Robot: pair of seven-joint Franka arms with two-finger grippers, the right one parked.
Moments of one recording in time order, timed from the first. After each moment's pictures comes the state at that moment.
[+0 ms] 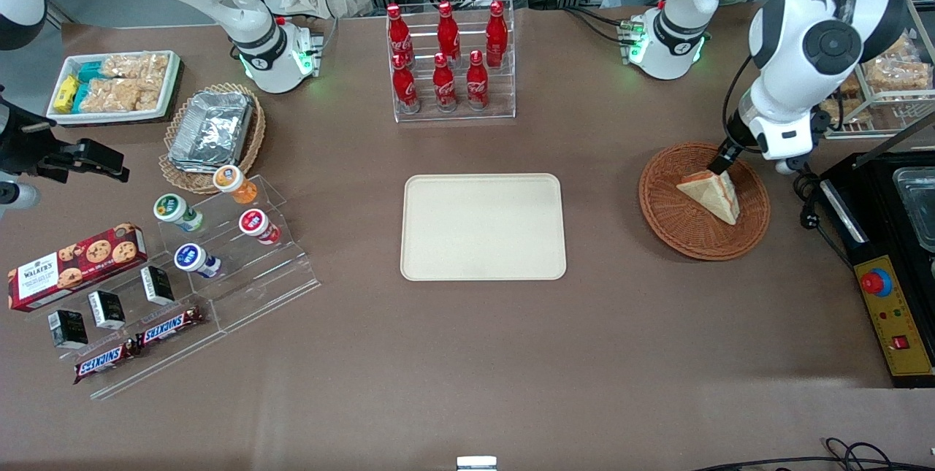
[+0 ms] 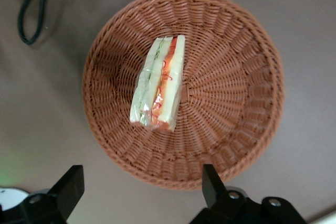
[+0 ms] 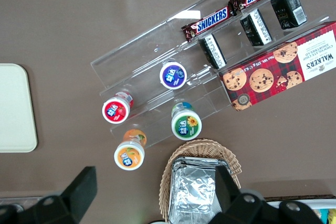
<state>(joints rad) -0.02 -0.26 -0.05 -2.54 0.07 2.19 -1.04</state>
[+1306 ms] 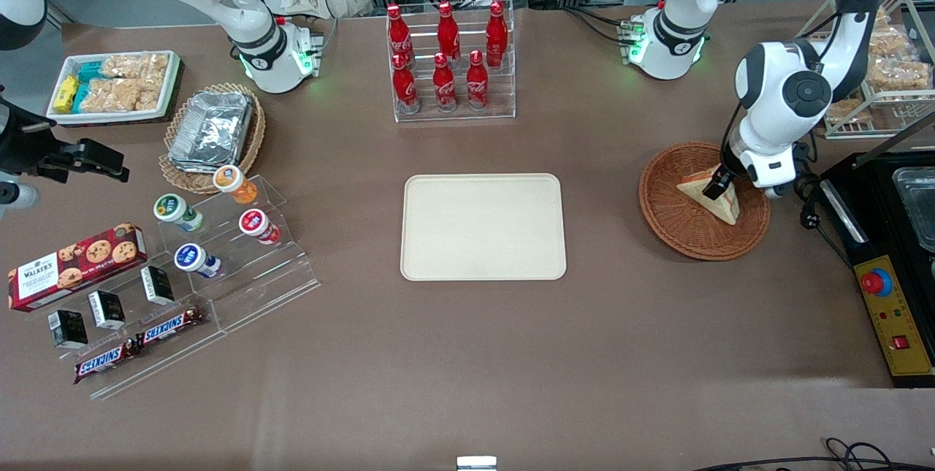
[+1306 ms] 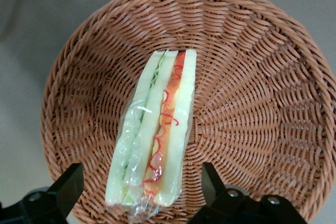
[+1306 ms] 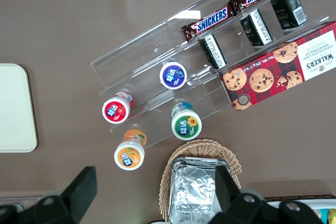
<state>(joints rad) 0.07 -0.06 -0.05 -2.63 0.12 2.53 -1.04</state>
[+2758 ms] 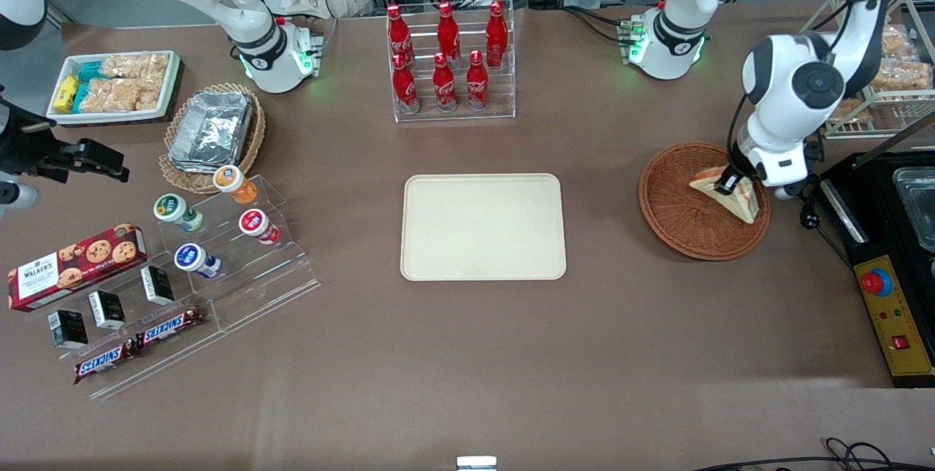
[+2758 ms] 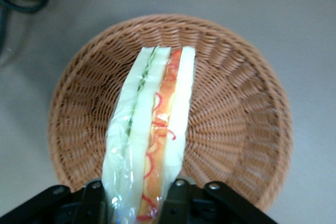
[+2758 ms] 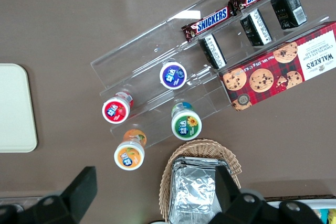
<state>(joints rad) 0.05 -0.17 -0.07 -2.56 0.12 2.37 -1.03</state>
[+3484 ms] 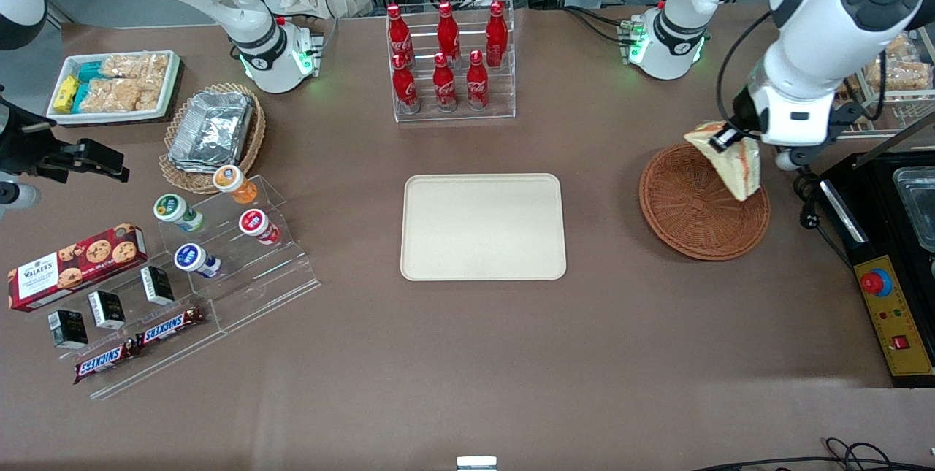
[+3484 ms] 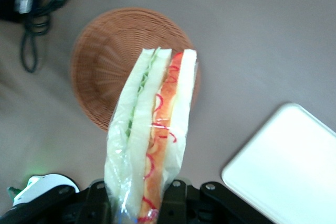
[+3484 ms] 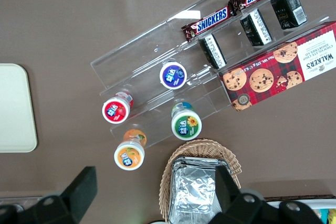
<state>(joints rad) -0.20 -0.16 -0.09 -1.98 0.02 1.71 -0.87</state>
